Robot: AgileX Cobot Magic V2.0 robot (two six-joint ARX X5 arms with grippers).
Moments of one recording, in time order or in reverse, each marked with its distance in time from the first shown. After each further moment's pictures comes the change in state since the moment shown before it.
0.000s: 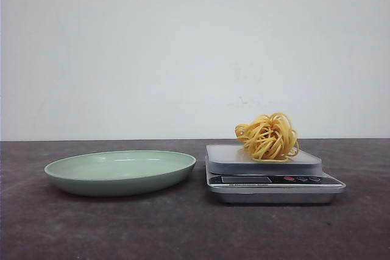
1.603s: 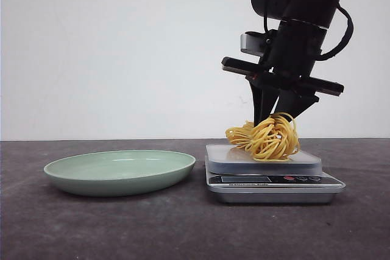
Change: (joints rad) left arm 0.000 -0.016 -0.082 -0.020 0.002 -0.021; right arm 0.286 0.980 0.394 -0.014 0.183 0.199
